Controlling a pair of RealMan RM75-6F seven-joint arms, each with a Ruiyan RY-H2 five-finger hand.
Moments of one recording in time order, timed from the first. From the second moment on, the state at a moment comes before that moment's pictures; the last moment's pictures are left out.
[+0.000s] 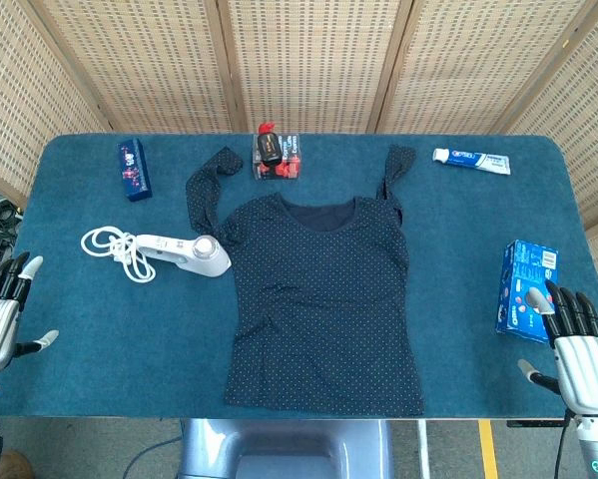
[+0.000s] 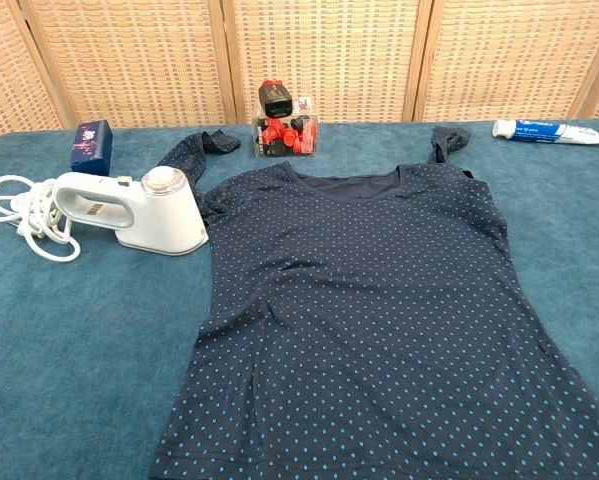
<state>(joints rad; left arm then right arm) -0.19 -1.09 -0.04 -1.73 1.35 1.44 0.20 0.04 -1.09 0.06 -1.66 -1.58 1.57 -0.10</state>
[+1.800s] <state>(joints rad) -0.82 -1.65 -0.20 -0.81 1.26 0.70 -0.02 0.07 -1.09 0.08 -1.64 -1.47 1.47 -0.09</state>
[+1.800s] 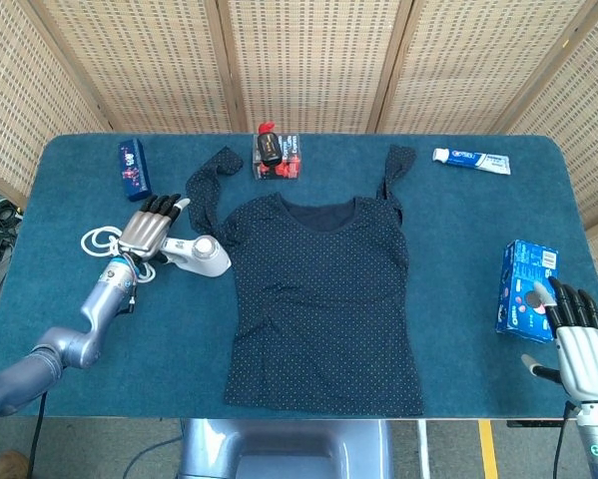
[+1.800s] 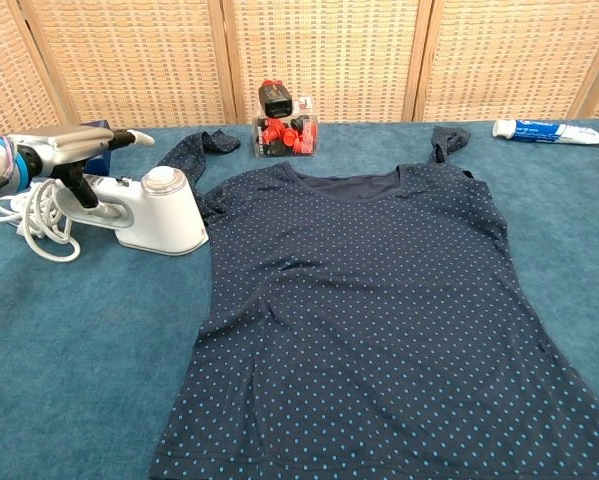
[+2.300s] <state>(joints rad) -0.87 -1.73 -0.16 -0.67 1.31 0.67 -0.07 0.08 -1.10 0.08 -1.64 -1.45 1.44 -0.10</state>
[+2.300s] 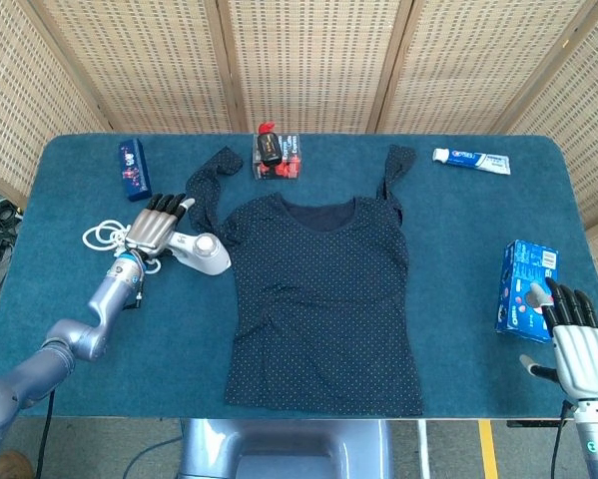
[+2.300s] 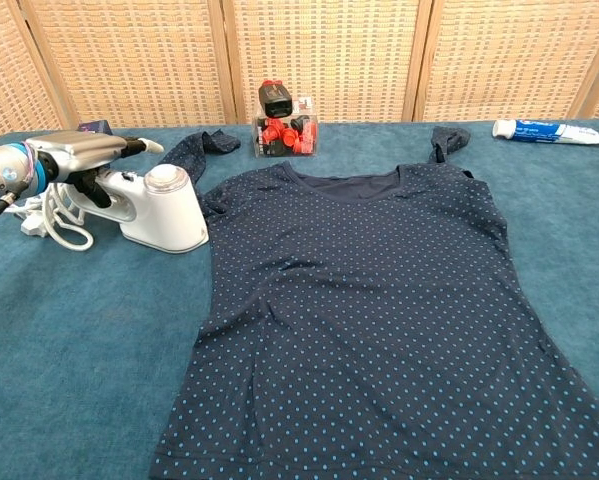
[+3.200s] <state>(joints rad) -0.82 -1.77 -0.09 -0.59 1.45 0.90 -0.26 0.08 -1.09 0.07 -1.65 -1.47 1.45 -0.10</state>
